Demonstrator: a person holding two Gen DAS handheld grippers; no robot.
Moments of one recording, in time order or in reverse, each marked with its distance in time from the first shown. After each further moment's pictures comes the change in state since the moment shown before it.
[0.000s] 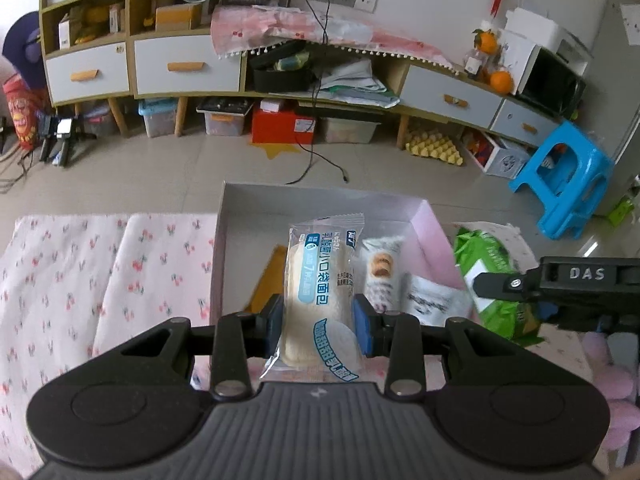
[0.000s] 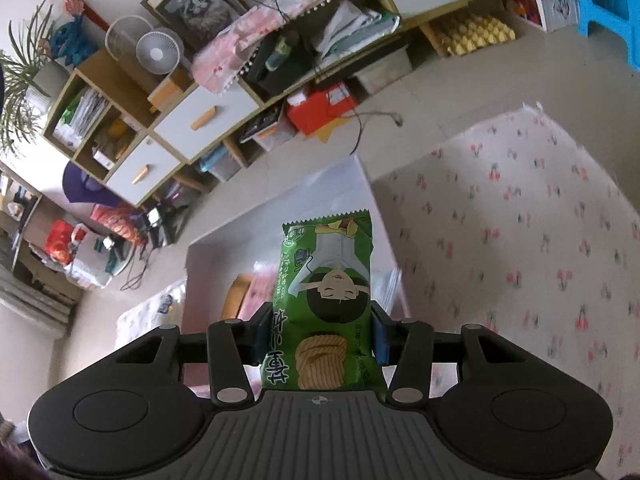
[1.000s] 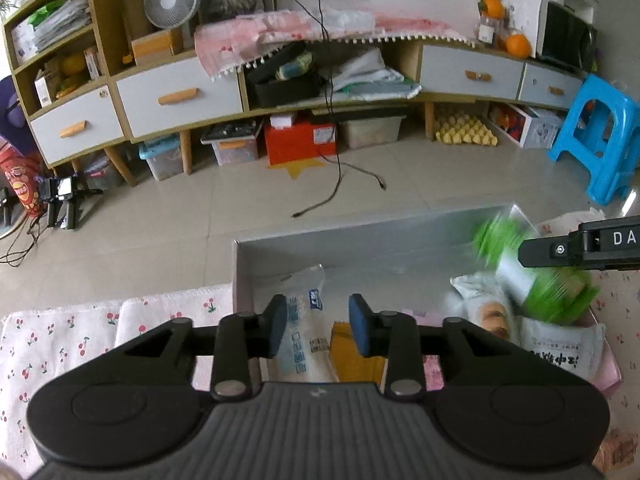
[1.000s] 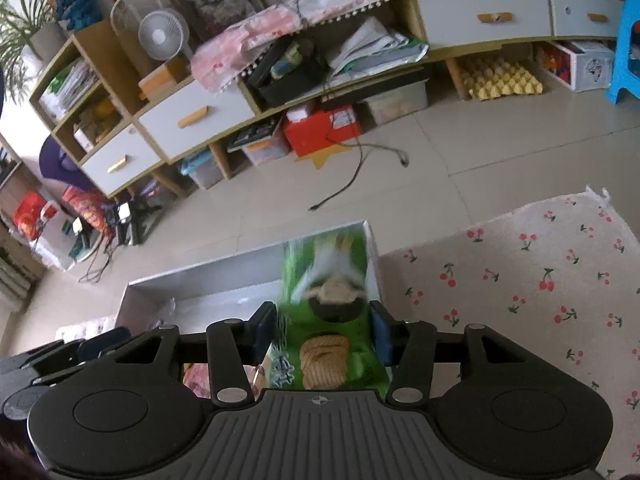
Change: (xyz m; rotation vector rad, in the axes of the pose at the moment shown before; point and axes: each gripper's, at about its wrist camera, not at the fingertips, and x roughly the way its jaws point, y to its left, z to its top) left arm 0.073 0.011 0.028 0.173 -0.041 0.118; right arm 0.082 0.011 0.046 -0.161 -0.067 -0.077
